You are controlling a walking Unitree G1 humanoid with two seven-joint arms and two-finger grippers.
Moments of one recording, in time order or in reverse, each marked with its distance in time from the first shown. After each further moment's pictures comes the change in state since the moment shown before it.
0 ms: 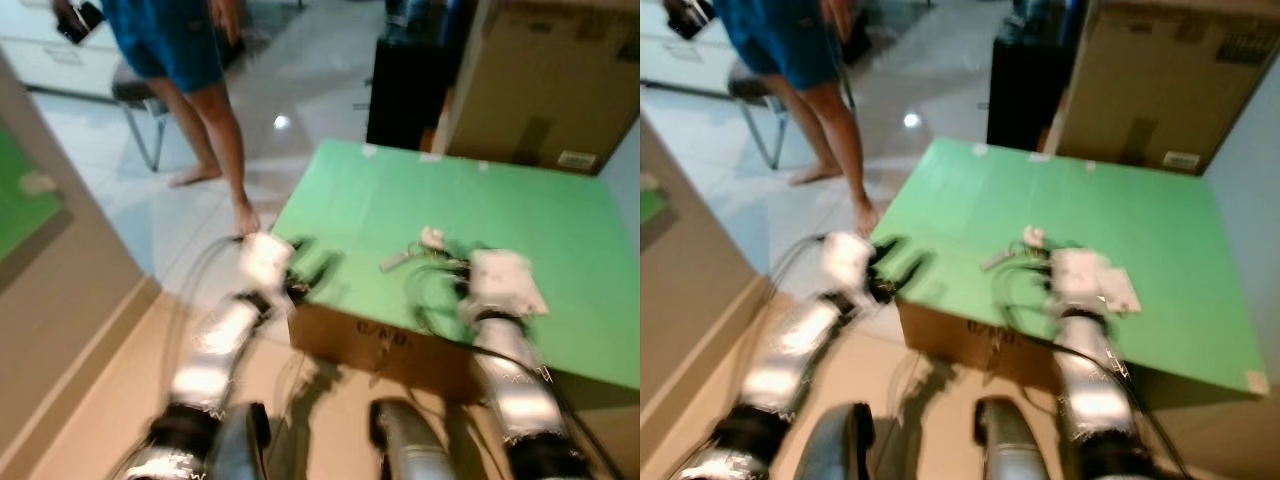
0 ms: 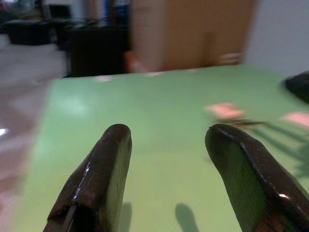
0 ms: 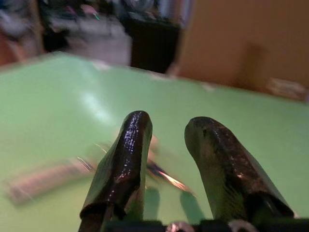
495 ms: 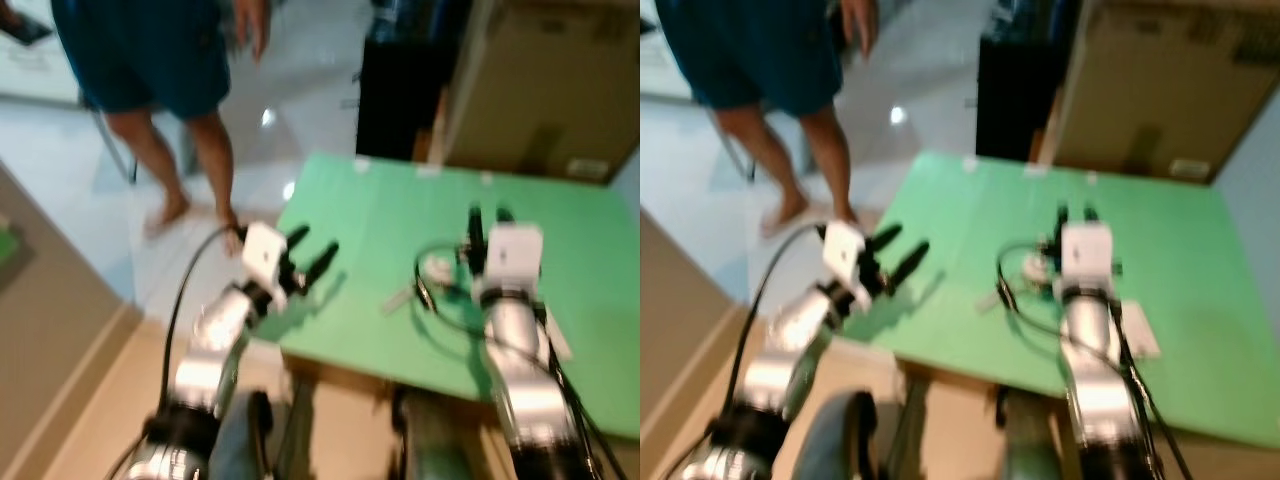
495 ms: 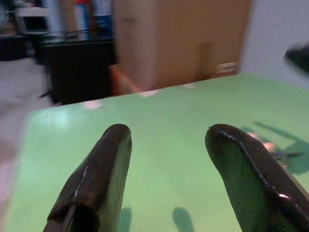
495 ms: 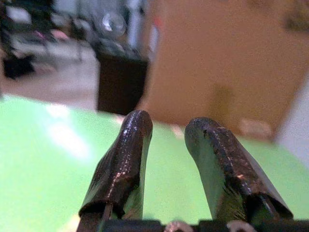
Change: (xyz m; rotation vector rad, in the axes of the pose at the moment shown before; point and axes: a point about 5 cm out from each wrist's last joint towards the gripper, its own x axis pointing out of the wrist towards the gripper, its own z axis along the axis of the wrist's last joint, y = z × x) left arm 0.012 -0.018 0.014 0.027 -0.051 -0.092; right arm -0.009 -0.023 0.025 -0.029 -0.069 -0.134
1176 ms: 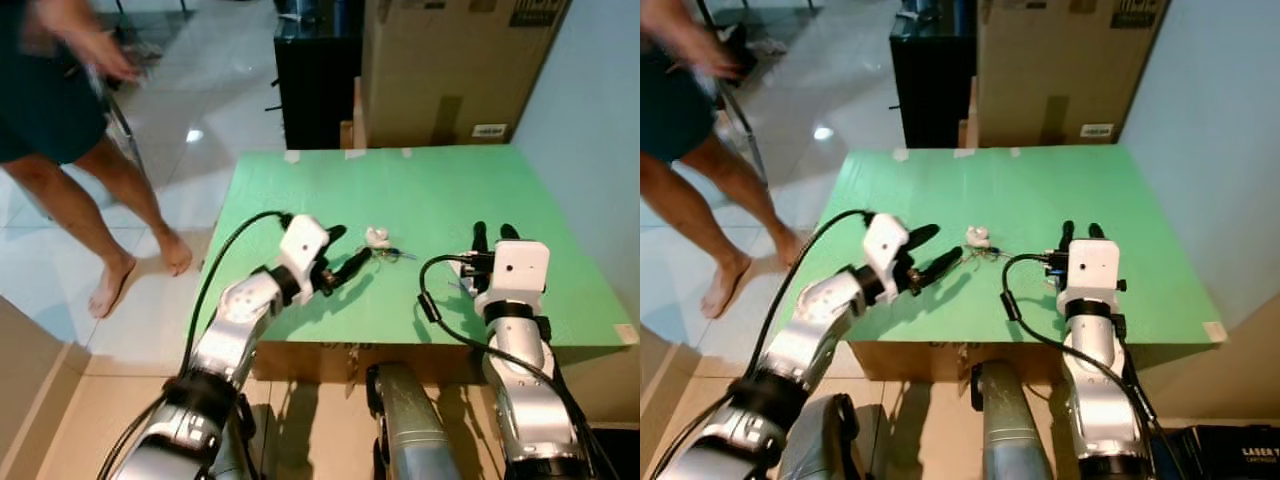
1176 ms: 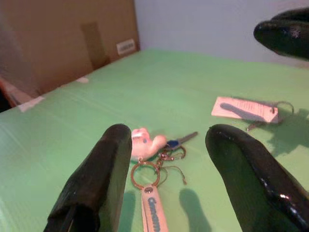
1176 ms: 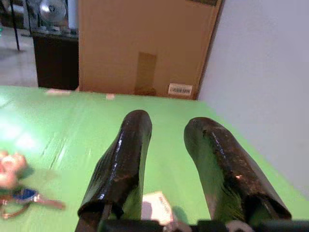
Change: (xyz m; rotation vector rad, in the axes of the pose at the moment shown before) left arm 0.035 -0.005 0.004 0.116 0.124 -0.173; right arm -0.010 0.003 0.002 0.022 0.014 0.000
